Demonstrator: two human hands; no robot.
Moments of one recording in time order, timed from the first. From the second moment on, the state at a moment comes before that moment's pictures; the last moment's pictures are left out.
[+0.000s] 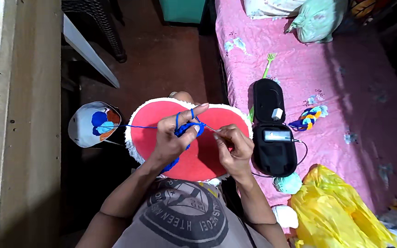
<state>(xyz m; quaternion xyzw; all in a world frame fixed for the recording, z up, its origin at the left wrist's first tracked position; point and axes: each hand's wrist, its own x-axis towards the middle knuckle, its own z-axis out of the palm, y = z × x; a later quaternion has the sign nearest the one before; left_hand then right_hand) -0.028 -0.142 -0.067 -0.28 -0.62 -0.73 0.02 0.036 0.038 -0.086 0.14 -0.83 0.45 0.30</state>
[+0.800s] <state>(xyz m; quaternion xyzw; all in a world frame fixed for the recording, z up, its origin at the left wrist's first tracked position) -0.030 -0.145 -0.067 -0.22 -0.59 -0.78 -0.05 0.039 0.041 -0.085 0.12 -0.82 0.49 0.25</state>
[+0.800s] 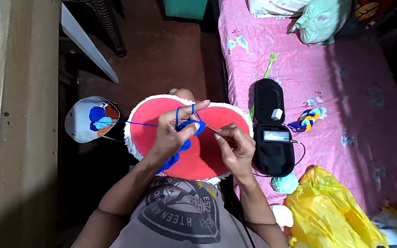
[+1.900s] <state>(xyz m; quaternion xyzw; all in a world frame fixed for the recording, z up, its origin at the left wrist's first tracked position) -0.022 -0.141 -0.072 -0.22 -0.54 -0.81 -0.04 0.041 0.034 -0.082 0.11 -0.83 0.47 0.29</state>
